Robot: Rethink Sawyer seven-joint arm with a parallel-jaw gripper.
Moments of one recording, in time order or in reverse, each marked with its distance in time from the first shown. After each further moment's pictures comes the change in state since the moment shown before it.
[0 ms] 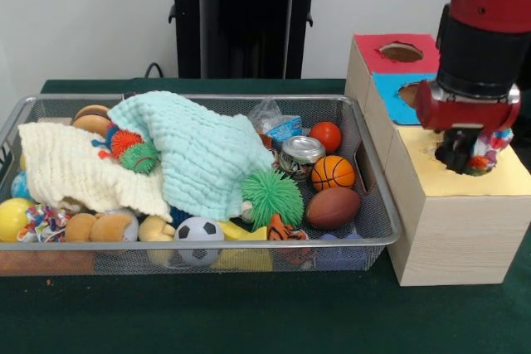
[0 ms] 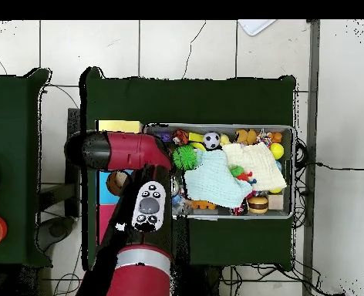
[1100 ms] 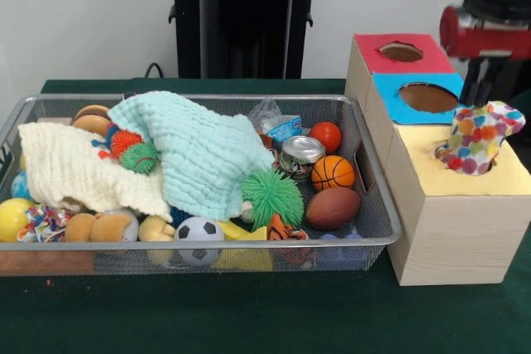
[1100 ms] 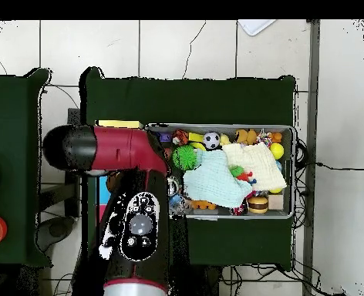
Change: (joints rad) arm 0.020 -0.180 -0.017 0.002 -0.001 0.303 0.000
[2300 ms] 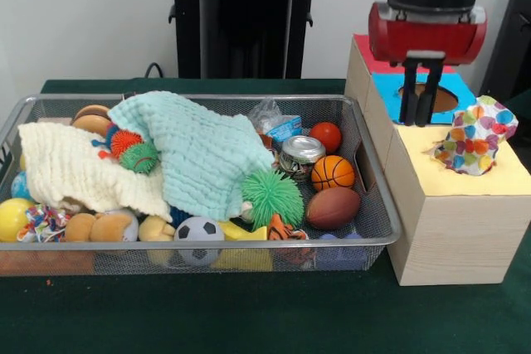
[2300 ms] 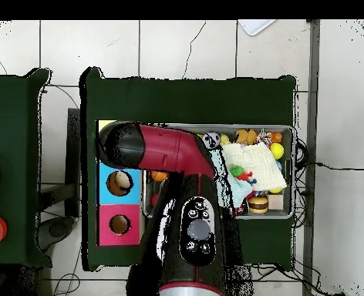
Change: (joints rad) arm -0.166 -0.022 0.074 0.089 -0.046 -0.278 0.000
